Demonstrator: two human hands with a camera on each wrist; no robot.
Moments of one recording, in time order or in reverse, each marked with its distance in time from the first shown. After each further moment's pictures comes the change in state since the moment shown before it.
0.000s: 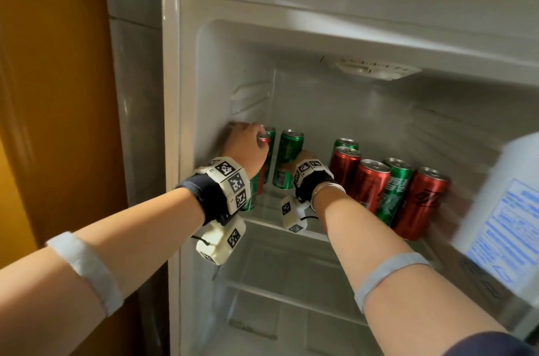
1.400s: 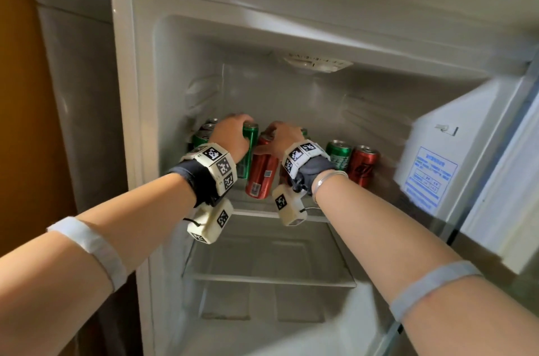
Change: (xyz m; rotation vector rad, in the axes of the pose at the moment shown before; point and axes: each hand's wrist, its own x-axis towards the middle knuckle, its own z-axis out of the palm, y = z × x) left_hand 0.008 0.028 0.017 0.008 -0.053 0.228; right_hand -0.046 0.002 -0.052 -0.193 0.223 -0.194
